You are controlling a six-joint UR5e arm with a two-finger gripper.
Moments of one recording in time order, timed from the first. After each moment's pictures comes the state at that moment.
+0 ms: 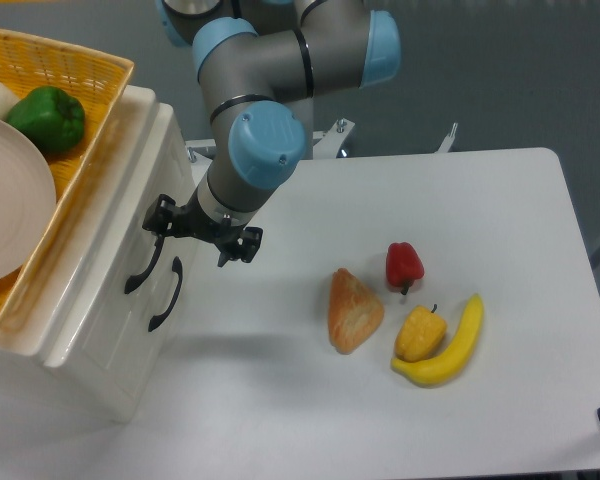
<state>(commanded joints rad) 2.29 -1.82 -1.55 -1.51 1.14 0.45</state>
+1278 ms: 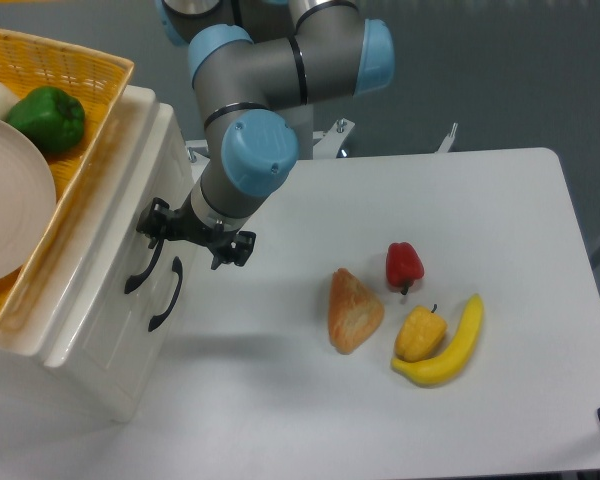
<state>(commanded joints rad) 2.28 -1.84 -1.56 -1.50 1.14 0.45</state>
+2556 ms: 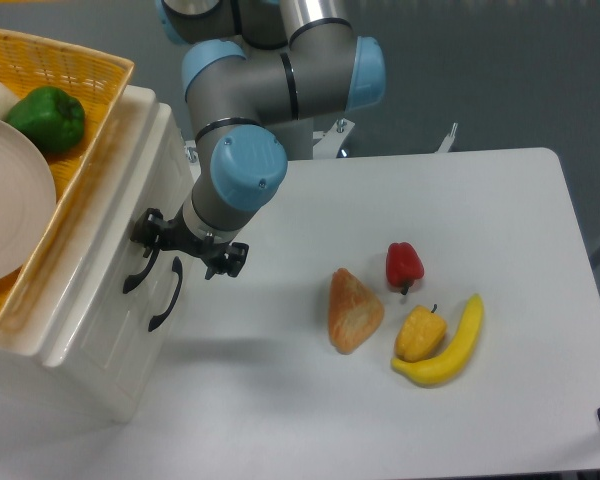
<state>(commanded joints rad) 2.26 -1.87 -1.54 -1.47 1.15 0.46</state>
